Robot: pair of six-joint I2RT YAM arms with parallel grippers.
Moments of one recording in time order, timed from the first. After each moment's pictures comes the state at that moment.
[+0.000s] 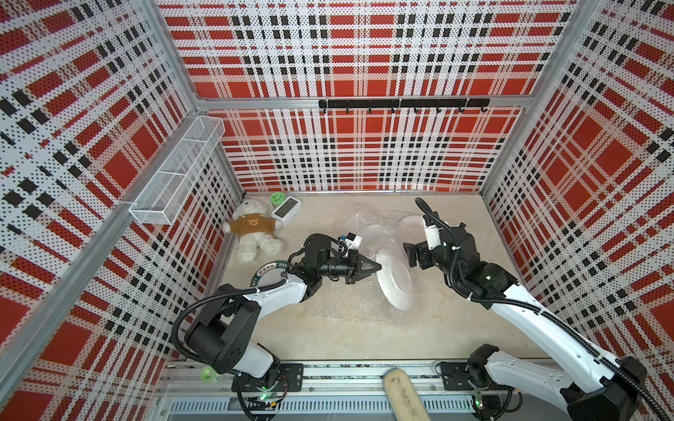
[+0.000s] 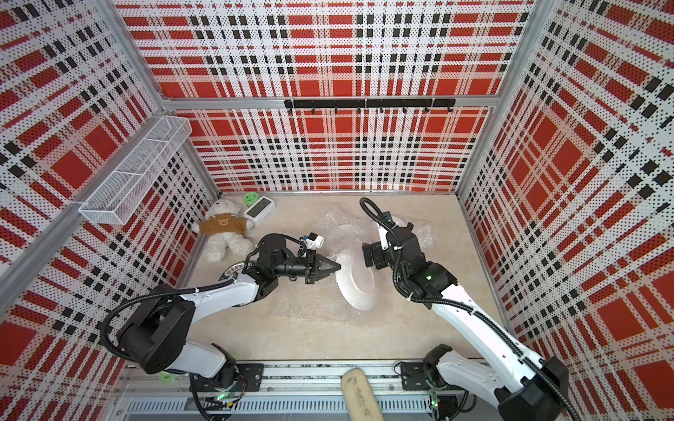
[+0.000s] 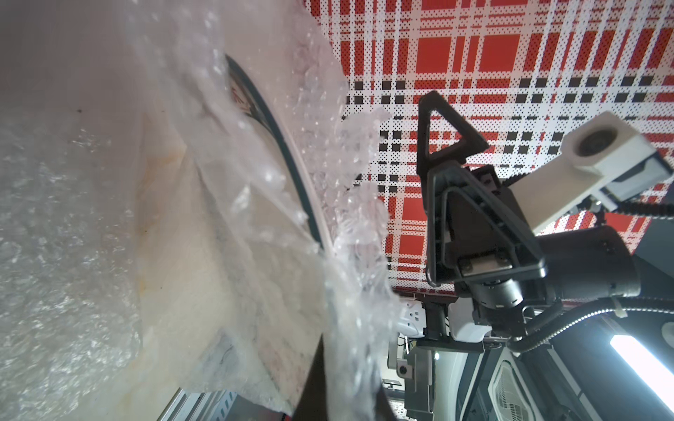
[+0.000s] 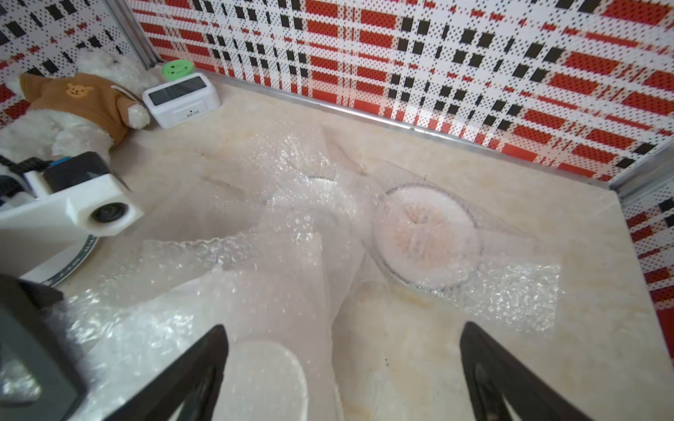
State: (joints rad) left arm -0.55 1.52 0.69 0.63 0.97 -1.38; right arm 0.60 1.05 0.95 -0.42 0.22 0.10
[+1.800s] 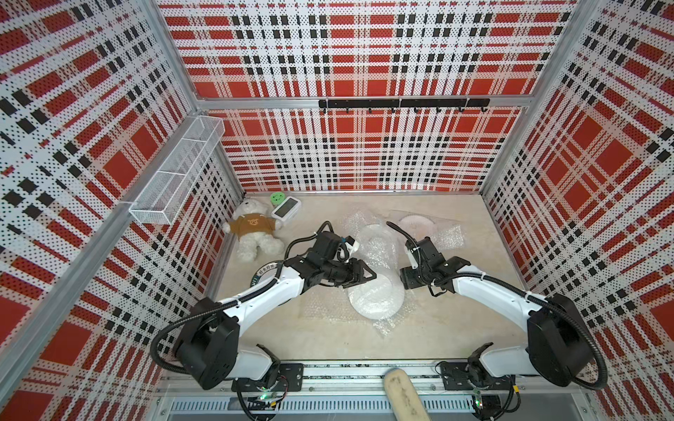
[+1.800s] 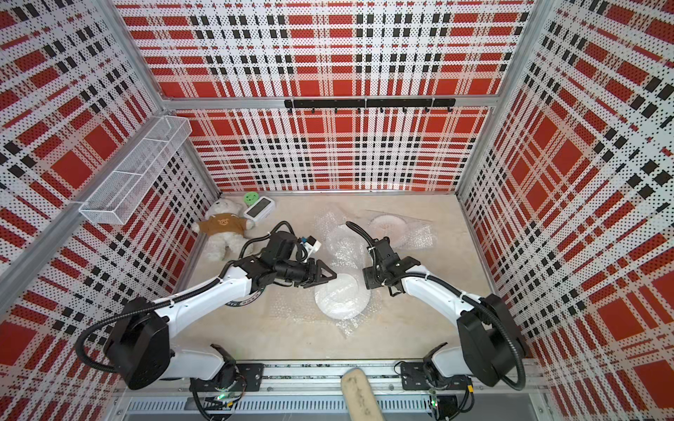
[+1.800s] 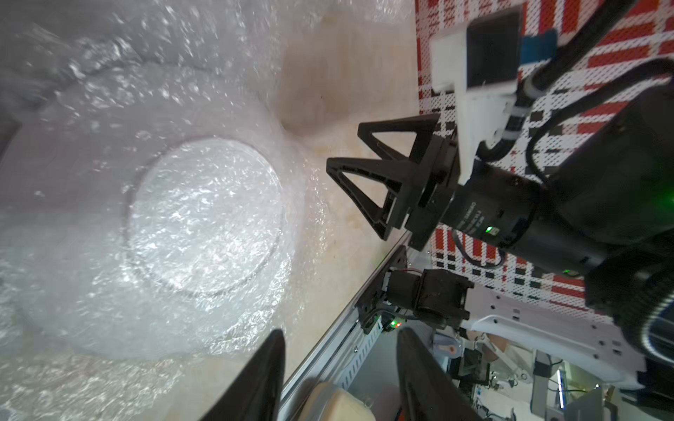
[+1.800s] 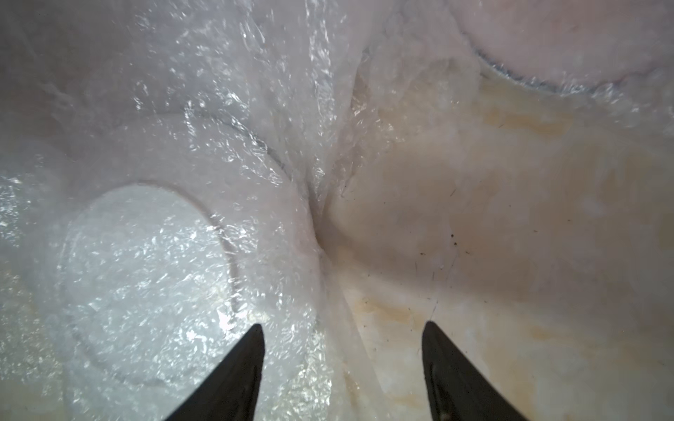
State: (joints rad) left arm -0.63 1.42 0.90 -0.26 0.65 -0.77; right arm 0.56 1.41 0.86 -0.52 0.09 0.26
